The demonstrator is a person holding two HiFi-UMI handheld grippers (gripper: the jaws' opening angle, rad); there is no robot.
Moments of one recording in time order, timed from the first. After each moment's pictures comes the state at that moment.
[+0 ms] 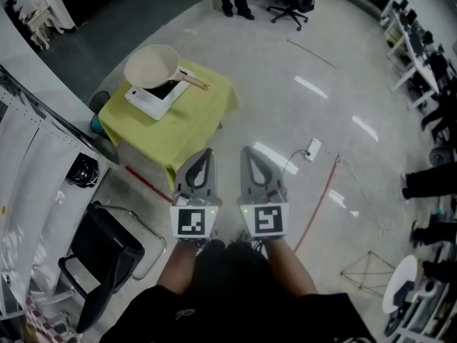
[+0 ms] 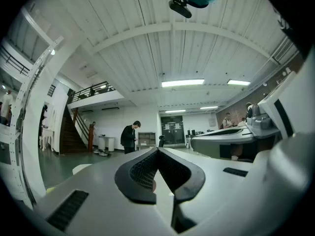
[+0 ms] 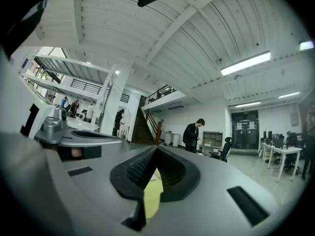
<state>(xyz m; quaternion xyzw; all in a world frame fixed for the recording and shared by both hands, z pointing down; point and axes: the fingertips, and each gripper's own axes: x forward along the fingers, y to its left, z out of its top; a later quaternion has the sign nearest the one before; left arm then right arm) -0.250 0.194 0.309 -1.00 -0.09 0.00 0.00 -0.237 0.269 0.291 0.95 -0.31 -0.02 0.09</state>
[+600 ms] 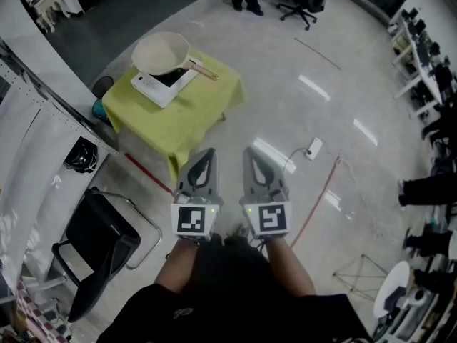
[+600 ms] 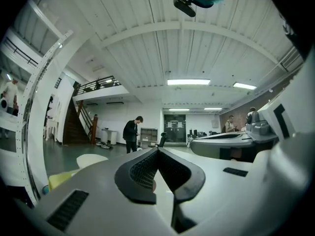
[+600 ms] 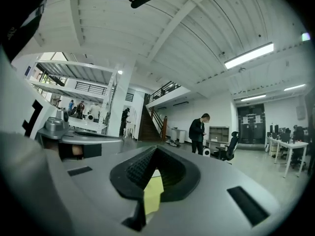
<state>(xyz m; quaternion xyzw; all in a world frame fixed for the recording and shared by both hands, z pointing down) -0.273 0.175 0.330 -1.00 -0.08 -0.02 -0.03 -0.256 0.250 0.314 0.94 -0.34 0.01 0.08</state>
